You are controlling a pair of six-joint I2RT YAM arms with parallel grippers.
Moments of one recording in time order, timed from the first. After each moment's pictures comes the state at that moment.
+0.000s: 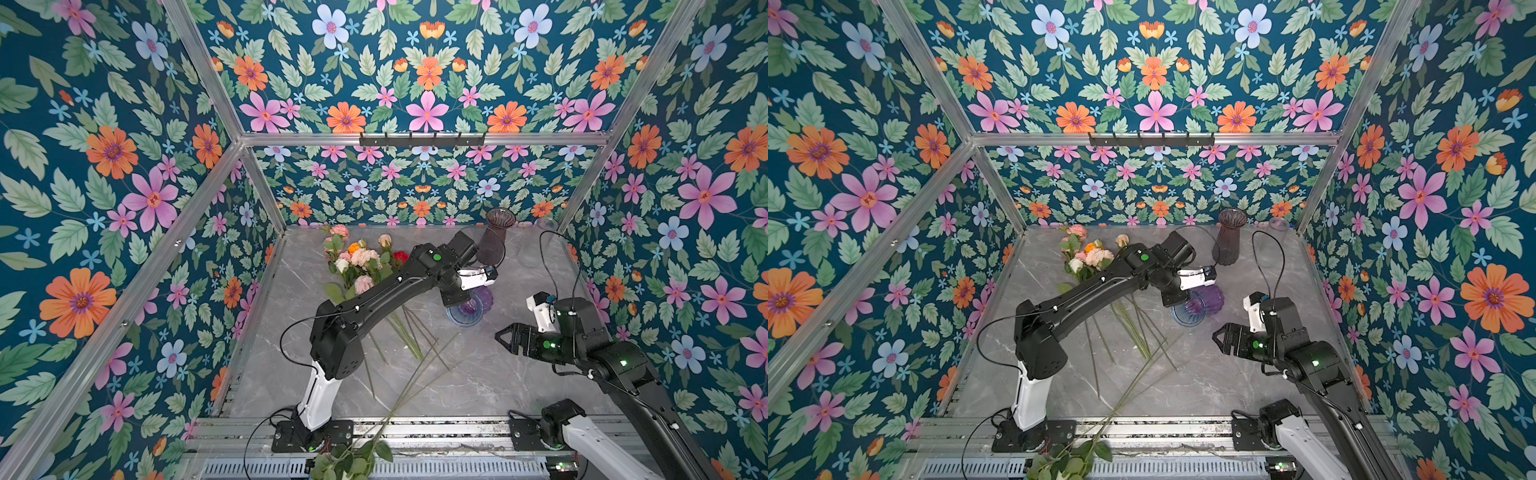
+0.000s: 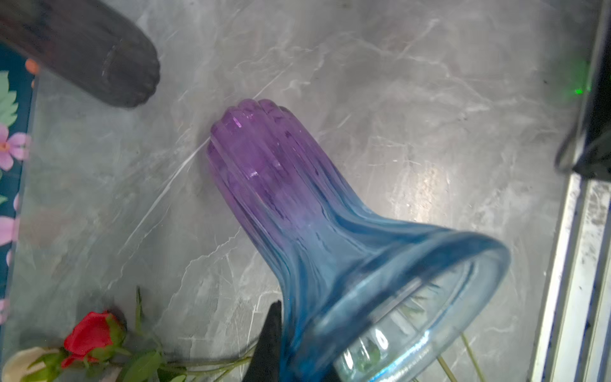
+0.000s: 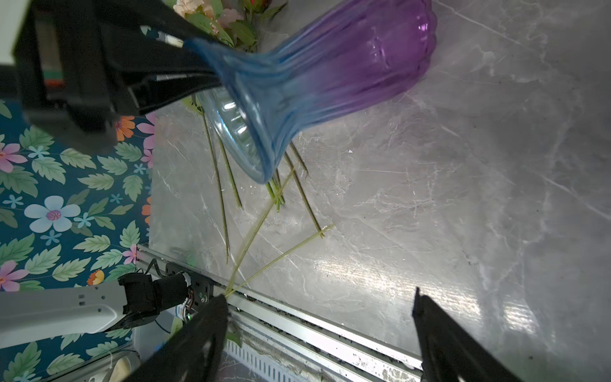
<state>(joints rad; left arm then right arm) -0.92 2.06 2.09 -1.09 0.10 0.47 0.33 0.71 0.91 -1.06 -0.33 0.54</state>
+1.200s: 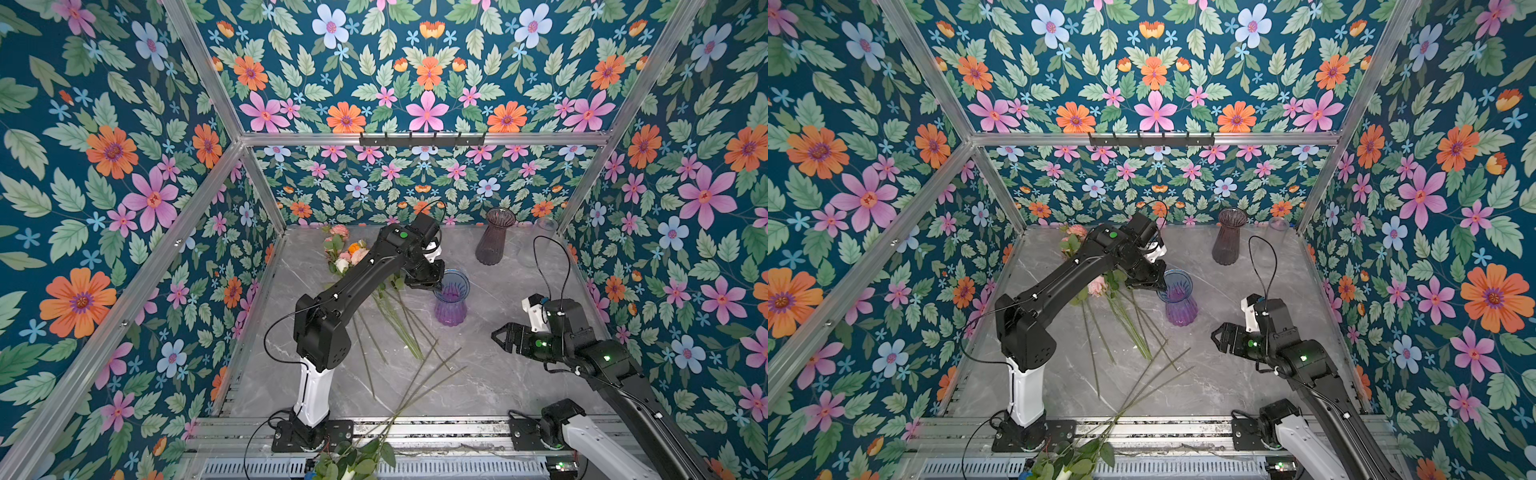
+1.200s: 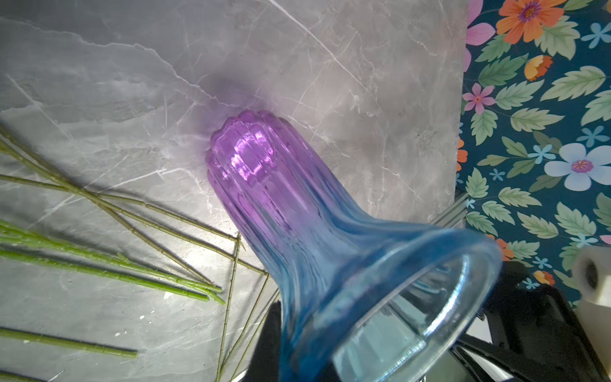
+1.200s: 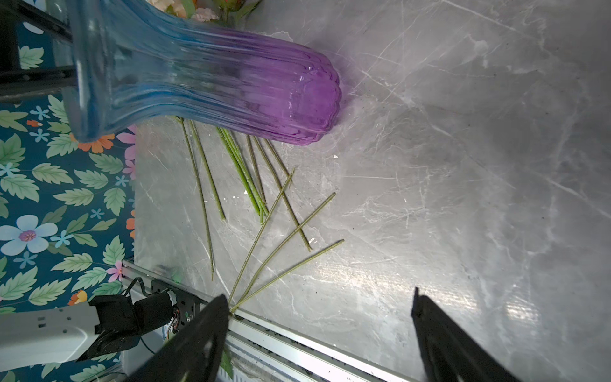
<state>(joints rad) -0.72 2.00 2.06 -1.24 0.41 -0.47 0.33 0.71 0.79 -0.95 -0.31 0.58</state>
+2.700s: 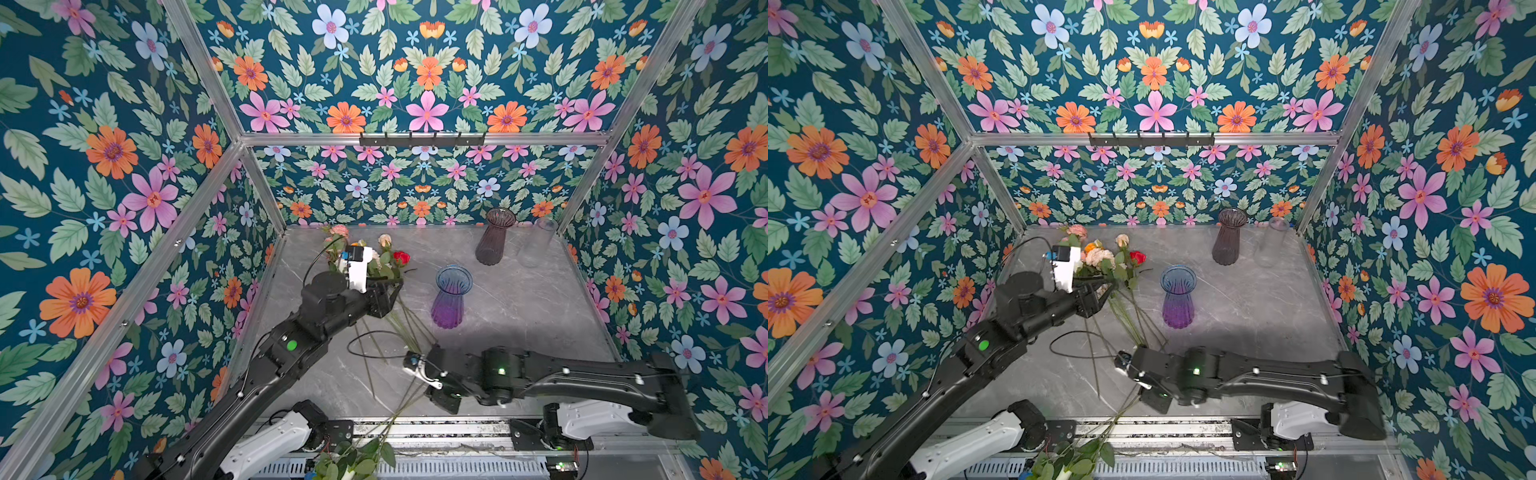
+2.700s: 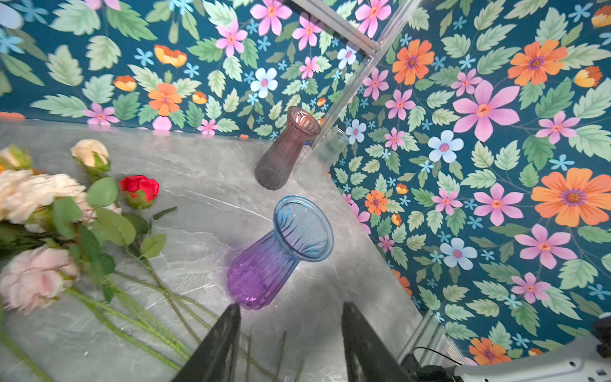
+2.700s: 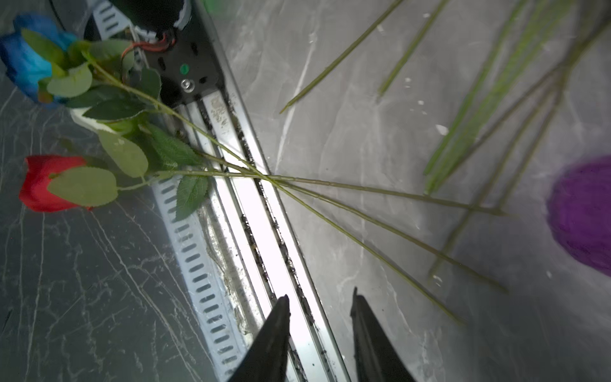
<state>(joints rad) -0.71 0.80 0.97 -0.40 0.05 -0.52 1.36 1.41 1.11 -0.77 -0.03 0.13</state>
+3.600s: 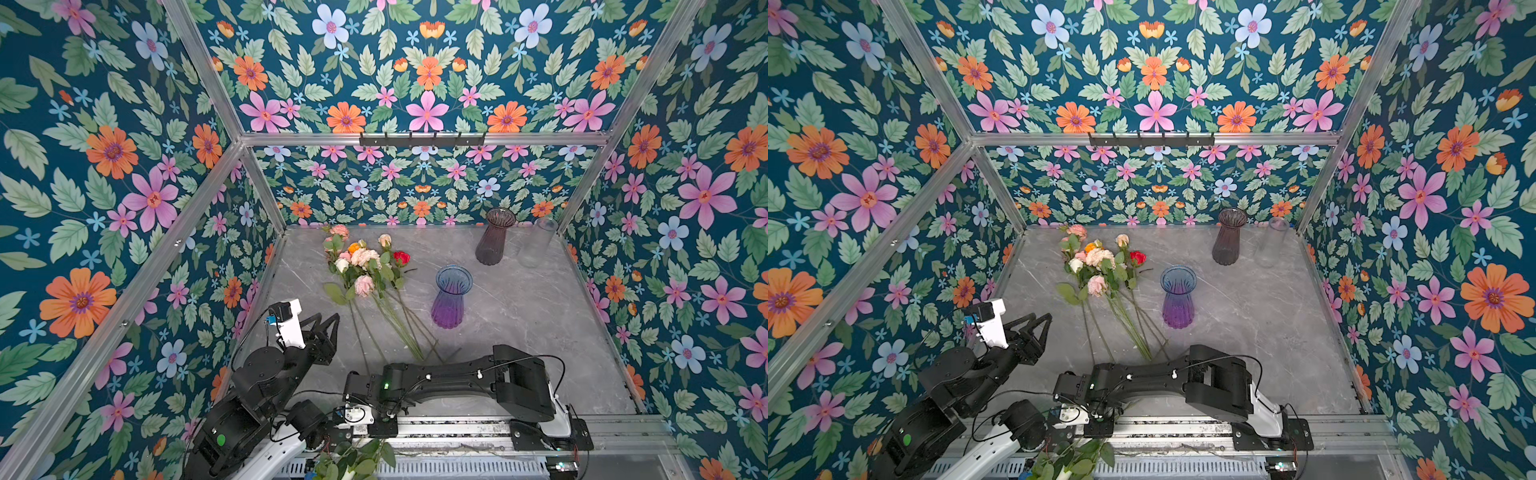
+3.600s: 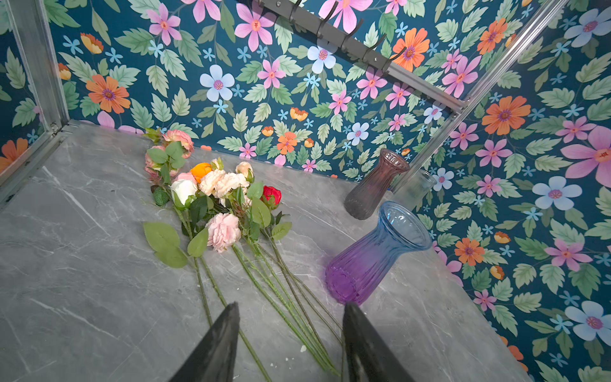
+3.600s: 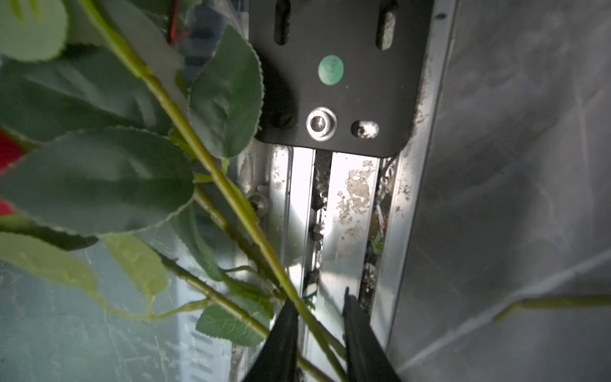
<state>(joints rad) -0.71 0.28 0.81 -0.72 -0.30 -0.47 1.44 2.10 1.57 -0.81 -0.26 -0.18</state>
